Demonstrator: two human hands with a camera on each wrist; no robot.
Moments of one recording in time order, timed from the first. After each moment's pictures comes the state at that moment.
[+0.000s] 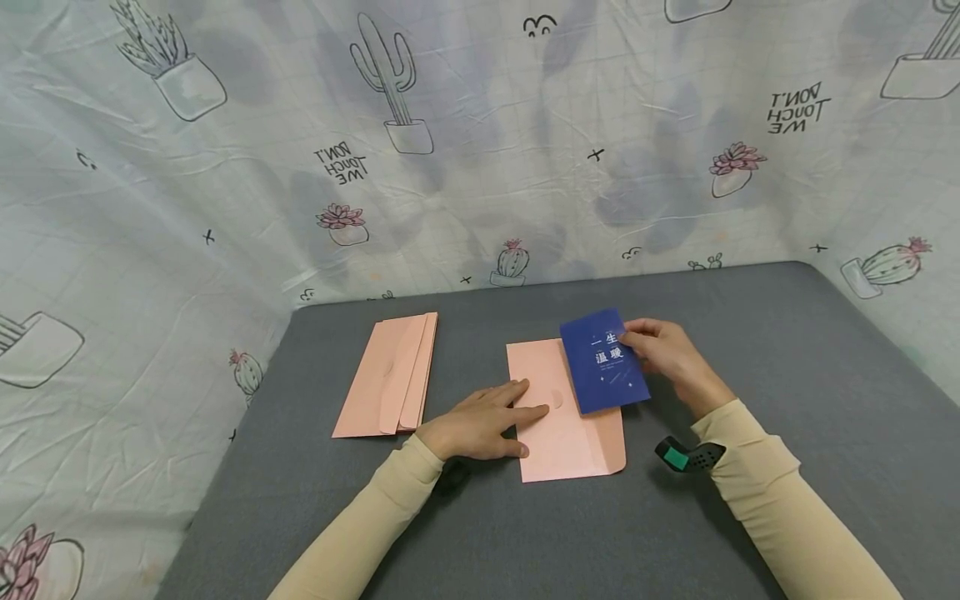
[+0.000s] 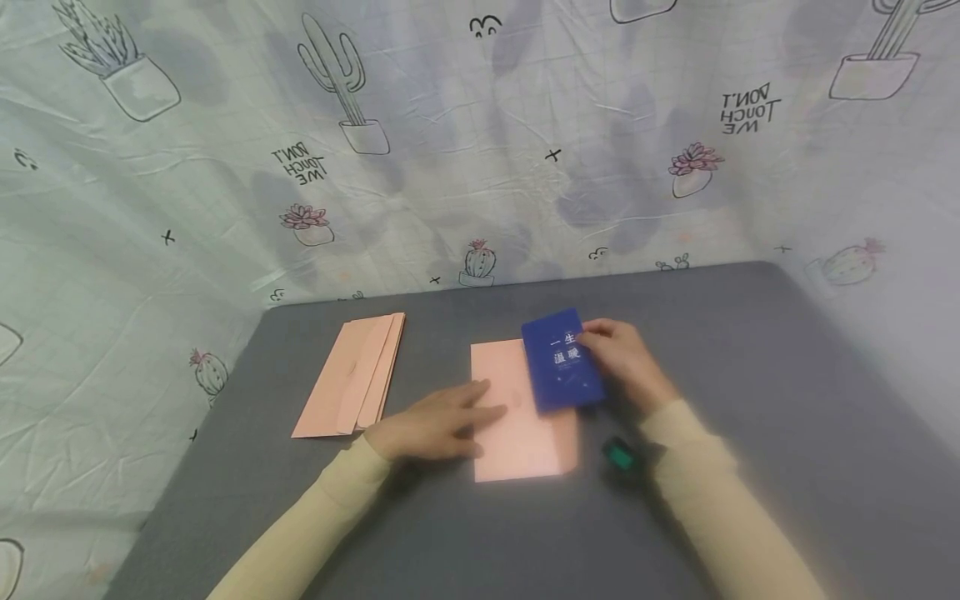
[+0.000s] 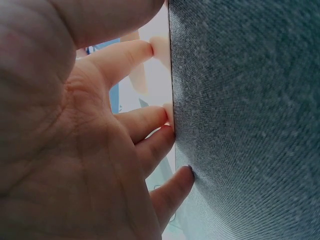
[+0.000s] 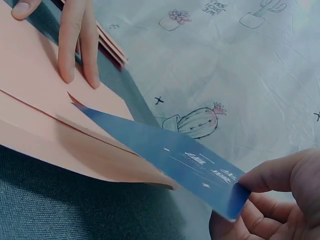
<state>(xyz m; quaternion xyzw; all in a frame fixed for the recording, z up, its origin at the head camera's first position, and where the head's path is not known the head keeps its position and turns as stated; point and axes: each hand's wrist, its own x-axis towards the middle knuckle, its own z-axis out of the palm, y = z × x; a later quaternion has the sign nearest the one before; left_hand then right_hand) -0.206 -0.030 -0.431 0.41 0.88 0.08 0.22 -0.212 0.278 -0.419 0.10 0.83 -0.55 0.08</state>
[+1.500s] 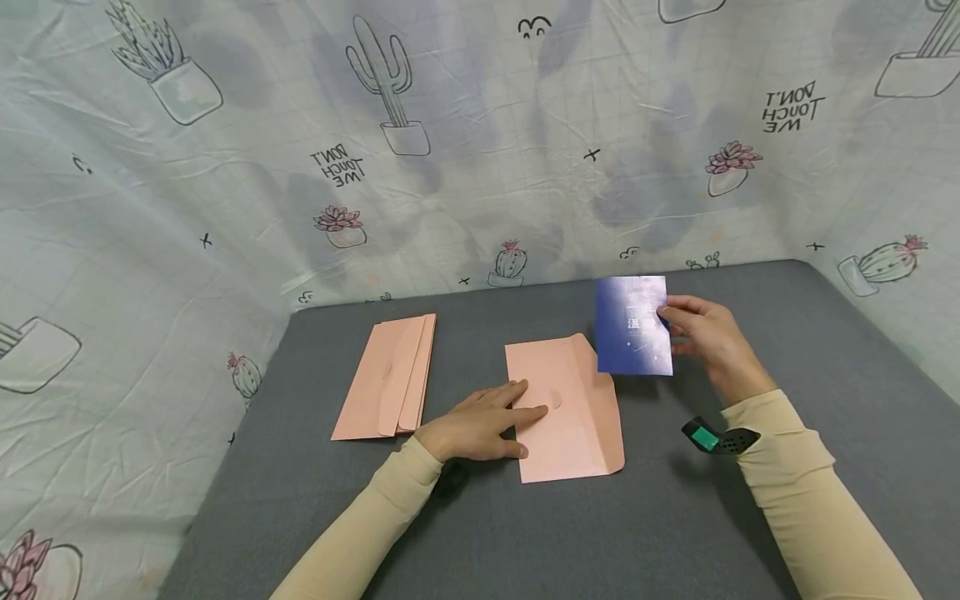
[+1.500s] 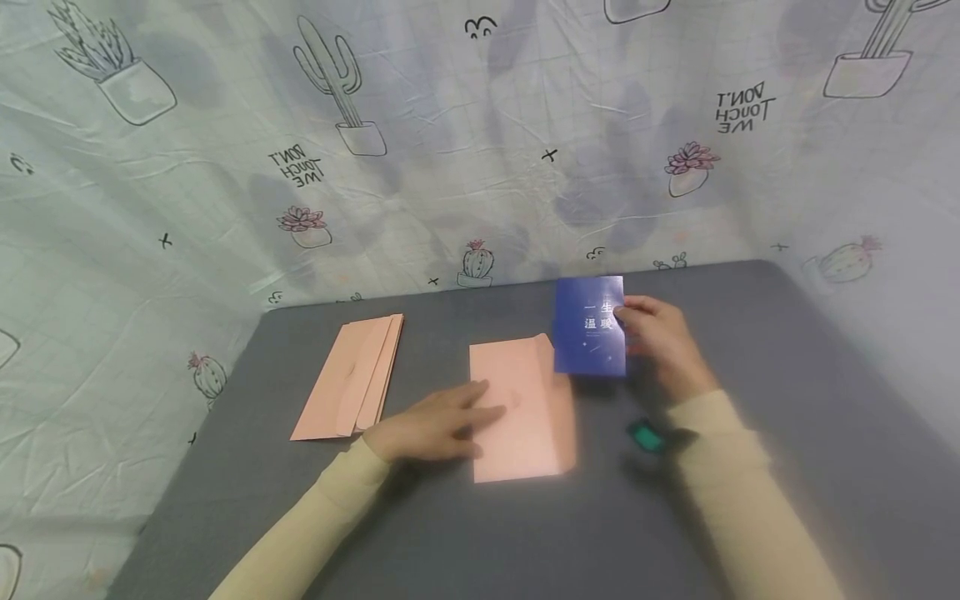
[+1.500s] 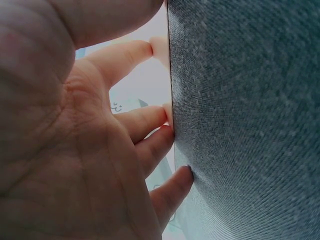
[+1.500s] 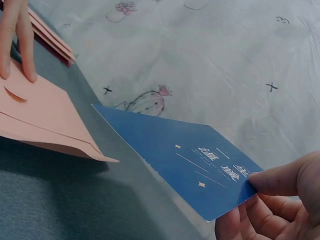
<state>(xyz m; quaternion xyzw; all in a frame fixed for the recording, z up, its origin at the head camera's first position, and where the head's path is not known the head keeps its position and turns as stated) -0.206 -0.031 -0.432 0.41 0.88 0.08 0.23 -0.209 0.323 -0.404 0.12 0.77 -0.63 0.01</state>
